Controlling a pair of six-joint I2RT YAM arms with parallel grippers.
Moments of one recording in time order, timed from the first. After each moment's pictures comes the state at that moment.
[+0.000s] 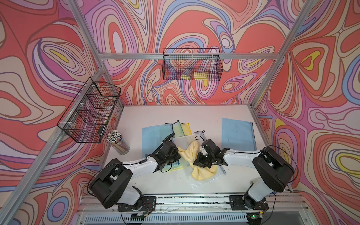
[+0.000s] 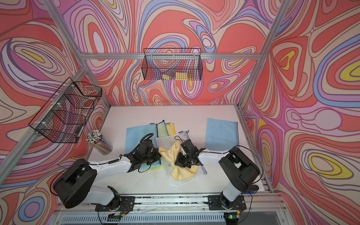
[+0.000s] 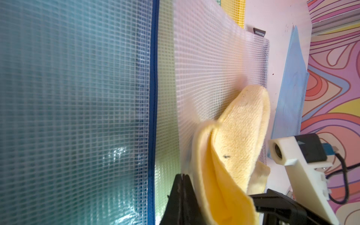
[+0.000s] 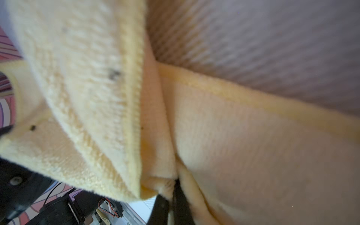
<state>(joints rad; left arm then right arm) -0.65 1.42 0.55 0.07 0.08 -1.06 0.63 1.57 0.67 -0.12 -0.43 0.98</state>
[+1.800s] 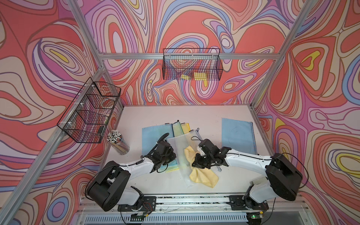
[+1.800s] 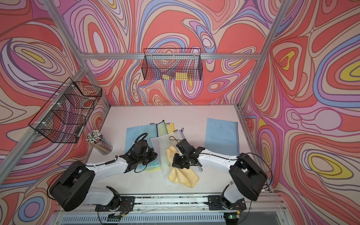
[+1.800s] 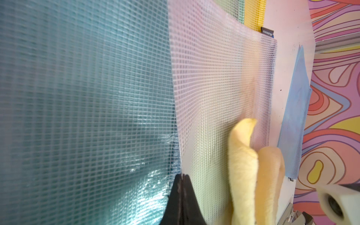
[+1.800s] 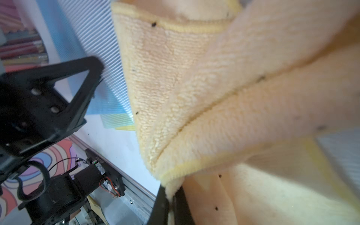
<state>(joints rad) -0.56 1.39 0.49 0.09 0.10 -1.05 0.85 1.56 0.84 -0.28 -0.39 1.00</state>
